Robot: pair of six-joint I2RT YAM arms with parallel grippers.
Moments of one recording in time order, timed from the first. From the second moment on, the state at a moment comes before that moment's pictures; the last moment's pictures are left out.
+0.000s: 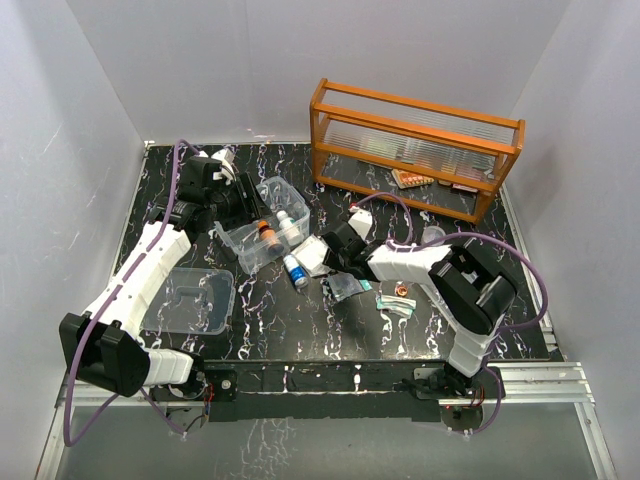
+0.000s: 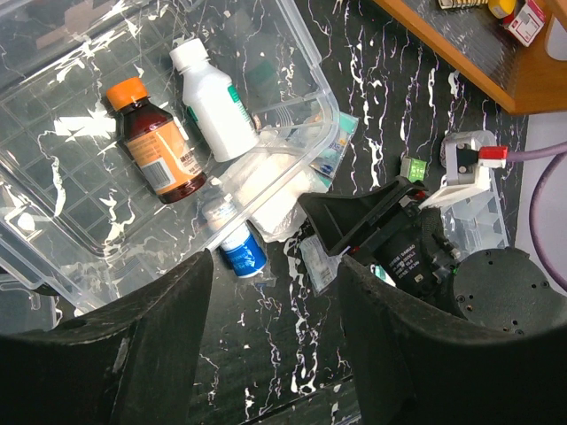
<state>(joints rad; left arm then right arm) -0.31 1.31 1.22 -0.64 0.21 -0.56 0.78 1.77 0.97 -0.08 0.36 0.94</state>
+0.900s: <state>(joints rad) -0.31 1.31 1.22 -0.65 0.30 -0.56 0.72 1.58 0.91 0.01 0.22 0.77</state>
